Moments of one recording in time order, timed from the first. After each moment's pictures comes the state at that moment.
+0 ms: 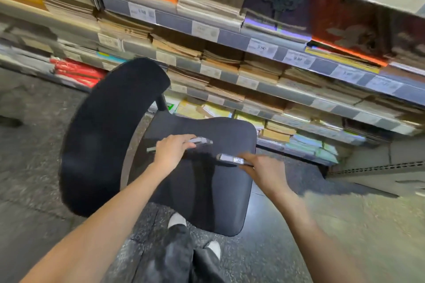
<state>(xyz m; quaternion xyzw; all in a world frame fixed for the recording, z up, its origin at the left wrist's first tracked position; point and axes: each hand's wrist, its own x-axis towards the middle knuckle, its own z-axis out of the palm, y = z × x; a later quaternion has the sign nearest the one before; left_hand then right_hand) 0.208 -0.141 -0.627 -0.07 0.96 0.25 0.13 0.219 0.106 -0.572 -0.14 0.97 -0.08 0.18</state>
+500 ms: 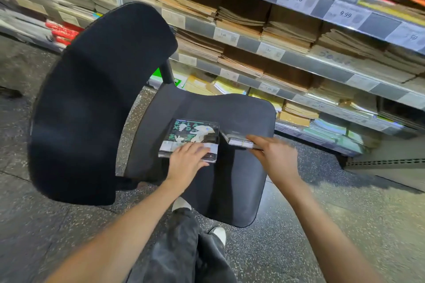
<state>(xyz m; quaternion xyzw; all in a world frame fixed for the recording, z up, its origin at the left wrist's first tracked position) 0.278 -0.118 -0.743 0.08 0.99 0.11 0.03 0.219 0.102 -0.658 -0.21 0.97 -0.09 -0.03</state>
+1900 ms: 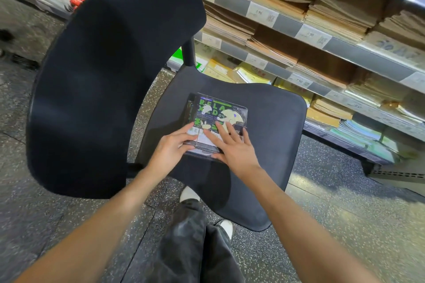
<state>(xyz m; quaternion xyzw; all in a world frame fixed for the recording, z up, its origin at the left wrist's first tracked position) 0.287 -0.191 -0.759 -0.11 0.87 0.48 0.07 0.225 -0.002 -0.762 -0.36 0.91 -0.04 0.18</state>
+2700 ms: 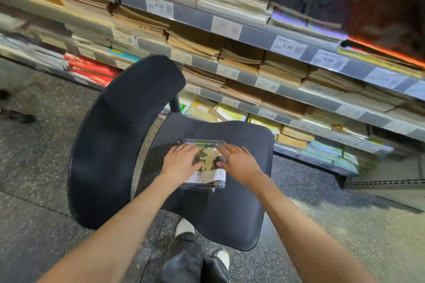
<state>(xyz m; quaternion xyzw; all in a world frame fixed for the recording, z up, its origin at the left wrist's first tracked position) 0.219 -0.160 -0.661 0.00 0.97 0.14 0.22 0.178 0.022 -0.648 -0.25 0.92 -0.07 0.31</state>
